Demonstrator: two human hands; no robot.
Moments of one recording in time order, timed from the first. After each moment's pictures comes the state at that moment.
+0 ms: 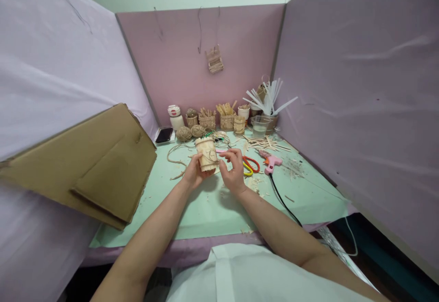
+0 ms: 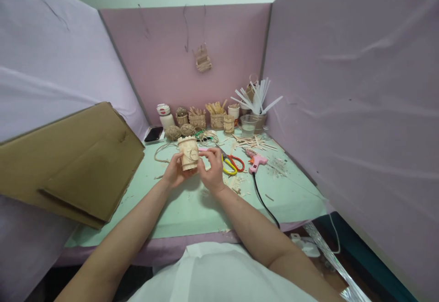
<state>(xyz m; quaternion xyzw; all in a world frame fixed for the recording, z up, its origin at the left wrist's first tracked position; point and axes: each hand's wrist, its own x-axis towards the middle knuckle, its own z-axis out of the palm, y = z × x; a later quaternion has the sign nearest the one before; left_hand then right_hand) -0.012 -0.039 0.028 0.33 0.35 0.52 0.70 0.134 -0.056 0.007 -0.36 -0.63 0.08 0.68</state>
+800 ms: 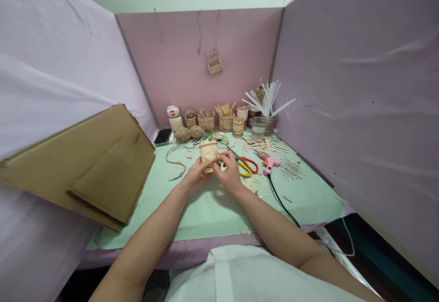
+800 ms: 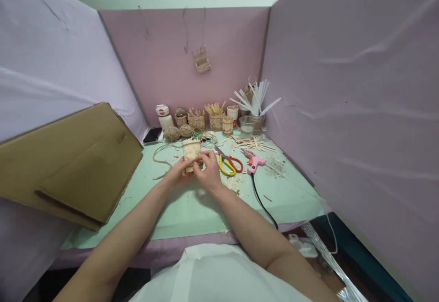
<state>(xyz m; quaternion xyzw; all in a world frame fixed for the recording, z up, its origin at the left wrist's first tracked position) -0.006 -0.039 0.016 0.40 0.35 0.52 0.67 0.129 -0.049 0.003 -0.39 -0.66 0.14 0.62</state>
